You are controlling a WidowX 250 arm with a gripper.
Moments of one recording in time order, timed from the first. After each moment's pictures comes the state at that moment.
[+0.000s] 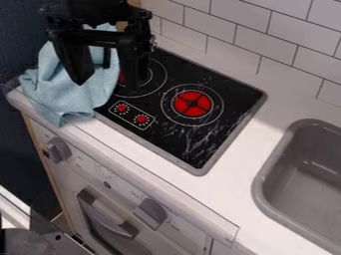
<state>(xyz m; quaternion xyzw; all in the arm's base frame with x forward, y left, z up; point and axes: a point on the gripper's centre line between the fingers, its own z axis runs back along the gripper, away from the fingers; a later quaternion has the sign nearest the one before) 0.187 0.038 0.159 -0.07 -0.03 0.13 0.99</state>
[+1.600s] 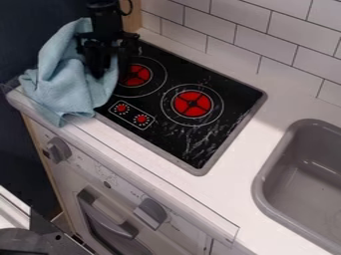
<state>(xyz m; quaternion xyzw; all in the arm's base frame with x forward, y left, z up) 0.315 0.178 0.021 -0.06 0.05 0.20 0.98</state>
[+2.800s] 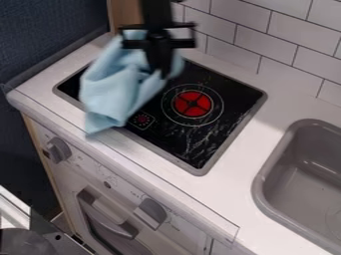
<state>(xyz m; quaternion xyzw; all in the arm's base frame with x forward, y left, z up) 0.312 0.045 0.076 -0.10 0.11 0.16 0.98</state>
